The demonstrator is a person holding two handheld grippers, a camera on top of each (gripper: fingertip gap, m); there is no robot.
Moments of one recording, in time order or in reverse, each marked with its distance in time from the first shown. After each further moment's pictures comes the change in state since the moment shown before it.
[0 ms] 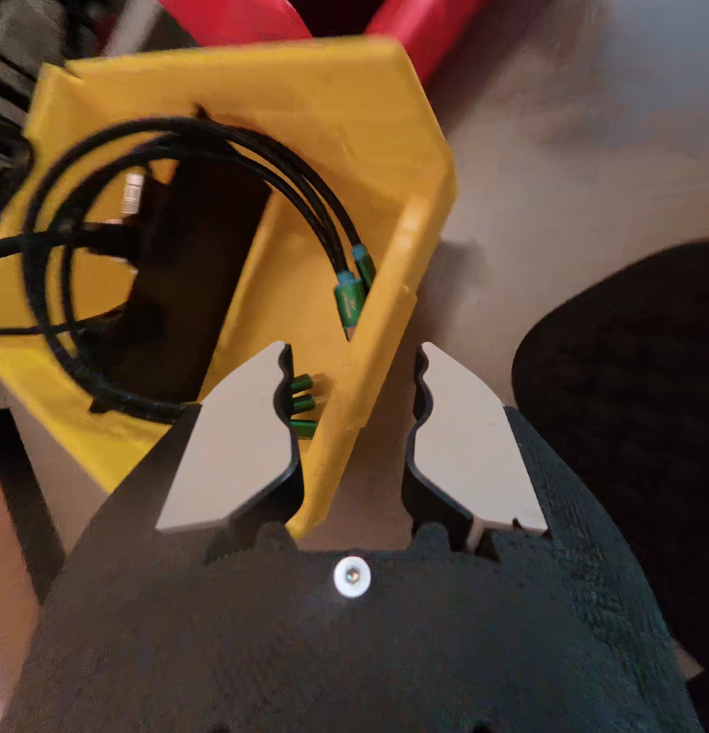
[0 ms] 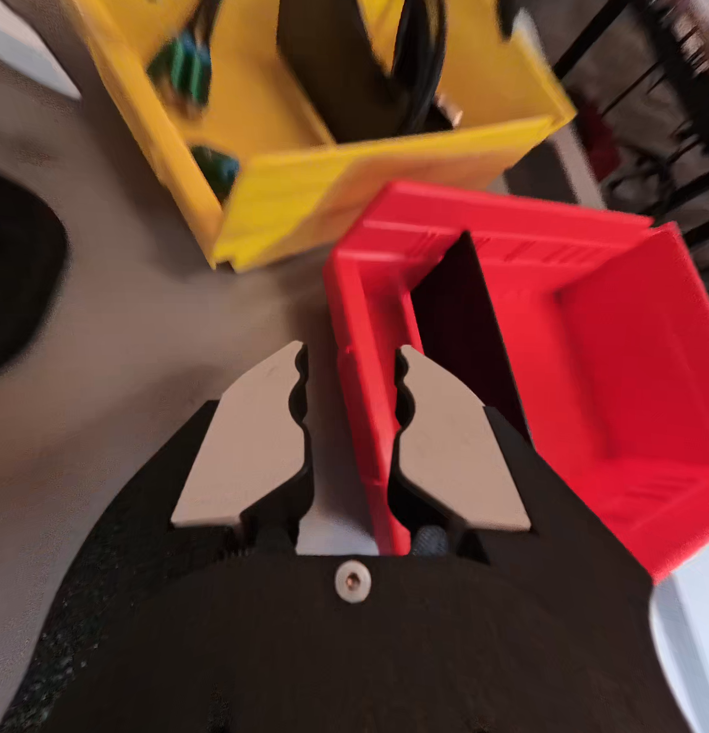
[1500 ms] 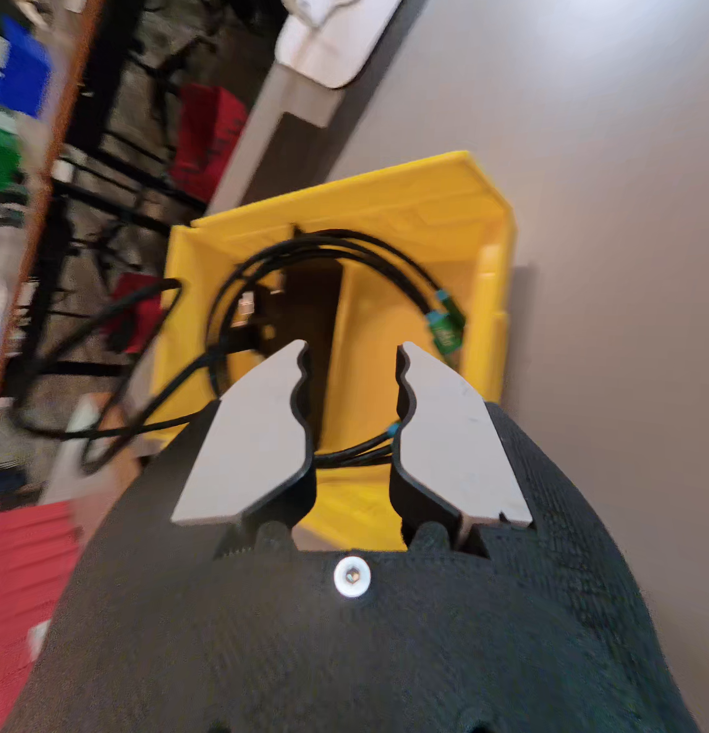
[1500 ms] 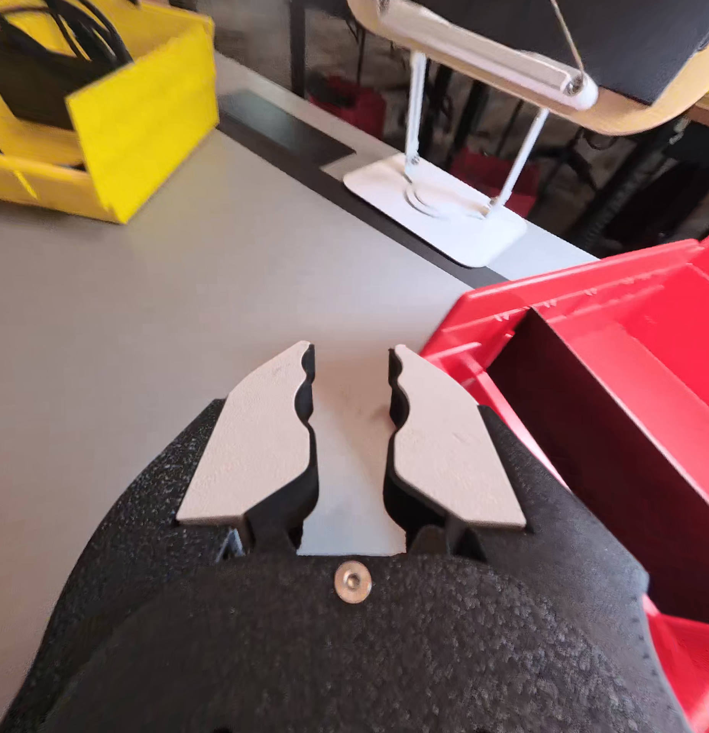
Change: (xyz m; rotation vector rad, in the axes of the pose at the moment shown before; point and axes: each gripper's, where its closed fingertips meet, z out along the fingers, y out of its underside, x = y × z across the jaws) left arm -0.106 -0.085 0.044 0.010 -0.115 0.116; right arm 0.107 0.149 -0.140 0.128 0.417 0.535
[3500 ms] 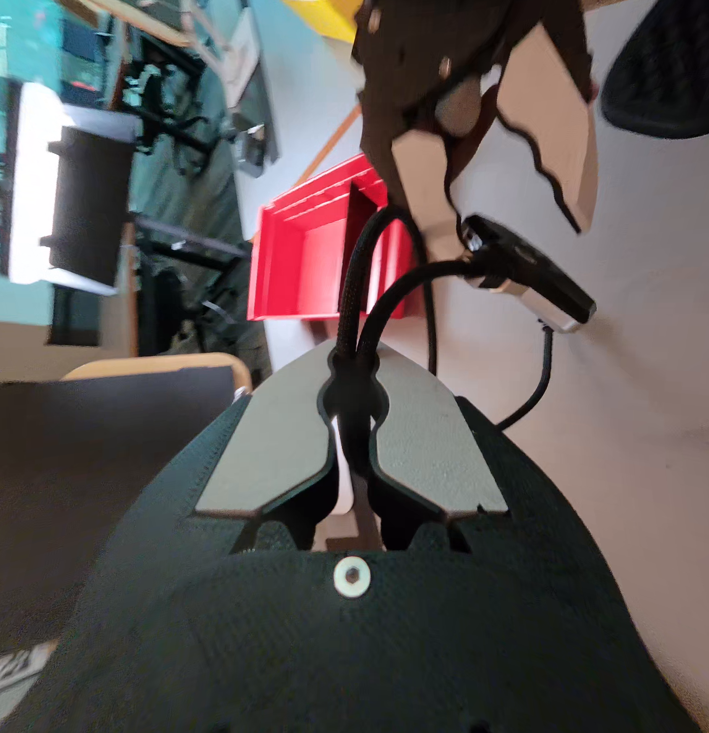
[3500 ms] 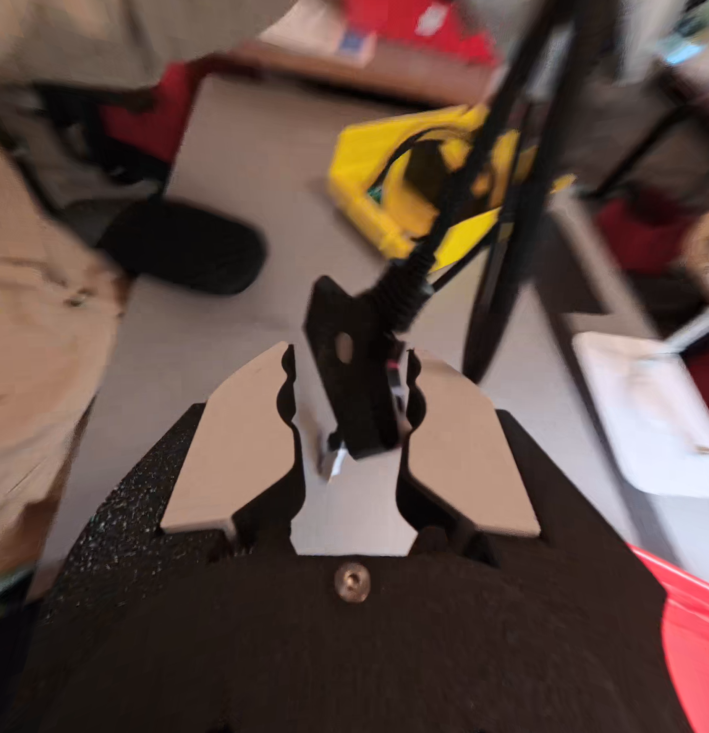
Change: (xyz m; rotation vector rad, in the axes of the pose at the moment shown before) left arm 0.101 -0.298 -0.092 0.636 0.402 0.762; right arm -0.112 -0.082 -0.096 0.035 -0.720 -0.403
